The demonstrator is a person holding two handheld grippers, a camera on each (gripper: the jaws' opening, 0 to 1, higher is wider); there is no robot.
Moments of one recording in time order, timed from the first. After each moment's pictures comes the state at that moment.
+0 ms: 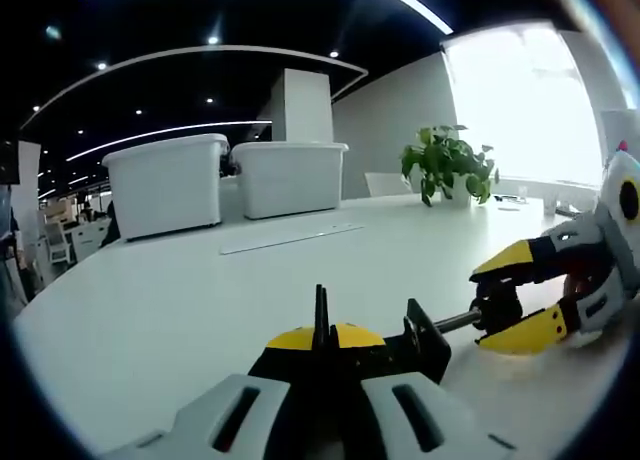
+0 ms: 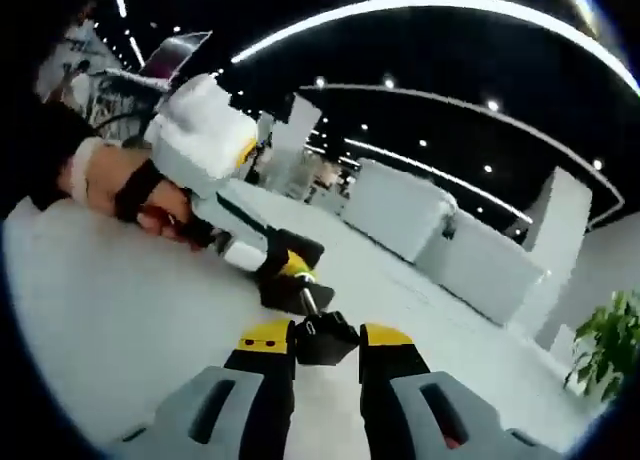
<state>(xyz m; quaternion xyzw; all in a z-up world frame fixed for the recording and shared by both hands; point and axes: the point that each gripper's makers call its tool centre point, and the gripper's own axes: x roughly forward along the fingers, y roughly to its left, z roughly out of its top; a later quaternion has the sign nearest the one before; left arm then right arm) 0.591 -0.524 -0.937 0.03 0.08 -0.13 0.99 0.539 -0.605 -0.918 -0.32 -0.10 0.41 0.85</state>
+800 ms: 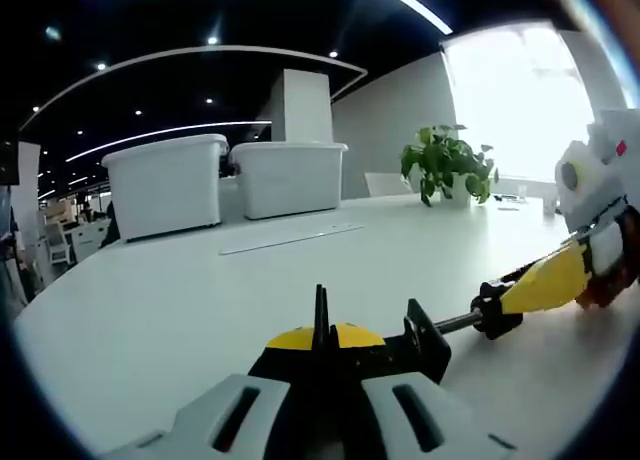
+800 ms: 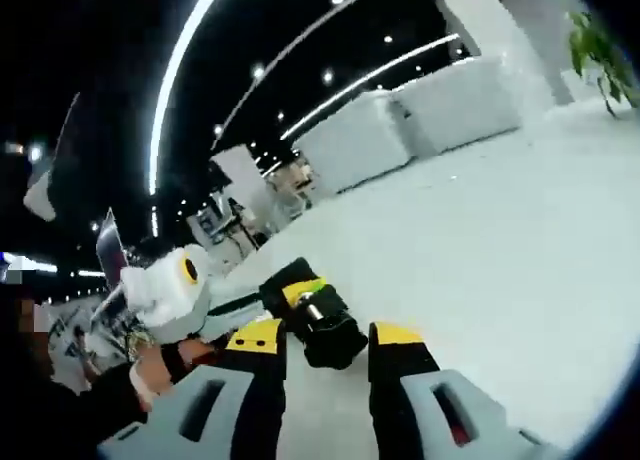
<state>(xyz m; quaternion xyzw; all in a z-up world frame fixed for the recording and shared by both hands) 0.593 -0.526 -0.937 0.03 0.08 -0.13 0.99 0.544 -0.618 -0.933 0.22 0.25 0.42 0.85</state>
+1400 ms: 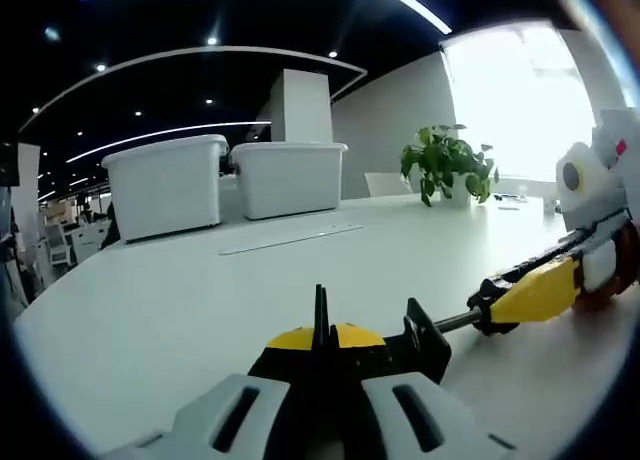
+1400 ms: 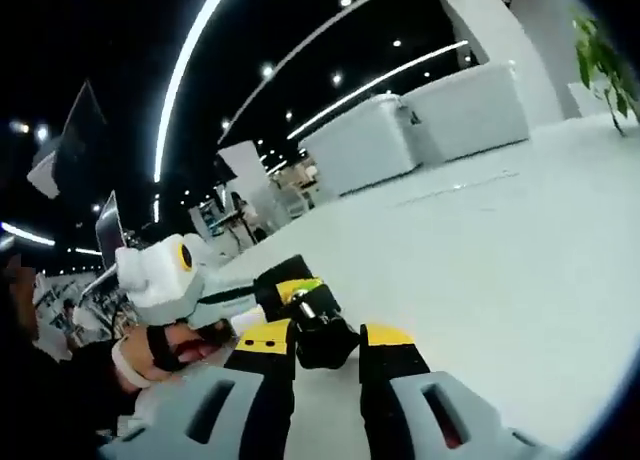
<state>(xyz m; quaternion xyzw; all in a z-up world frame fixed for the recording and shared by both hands) 0.587 -0.527 -0.936 0.03 0.08 -0.13 0.99 0.544 -0.613 -0.929 0.06 0.14 0.44 0.88</state>
